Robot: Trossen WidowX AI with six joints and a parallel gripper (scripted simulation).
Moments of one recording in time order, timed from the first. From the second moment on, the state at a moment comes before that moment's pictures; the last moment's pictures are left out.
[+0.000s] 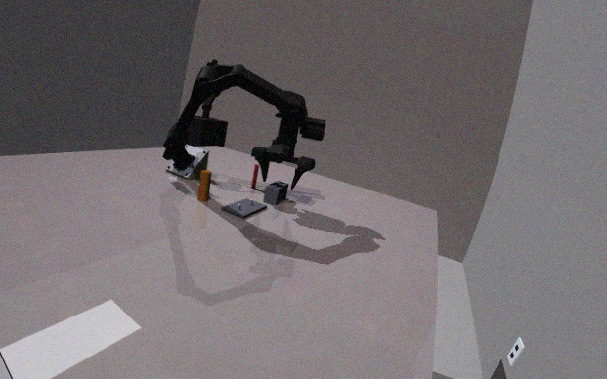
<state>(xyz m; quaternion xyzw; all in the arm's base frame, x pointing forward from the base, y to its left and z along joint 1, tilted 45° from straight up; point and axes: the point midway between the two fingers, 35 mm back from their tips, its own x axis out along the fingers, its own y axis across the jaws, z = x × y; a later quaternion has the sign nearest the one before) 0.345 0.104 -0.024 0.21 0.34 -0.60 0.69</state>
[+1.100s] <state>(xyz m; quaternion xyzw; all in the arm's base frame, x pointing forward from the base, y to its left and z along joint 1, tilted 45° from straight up) 0.345 0.075 -0.053 0.21 0.34 -0.60 0.69</state>
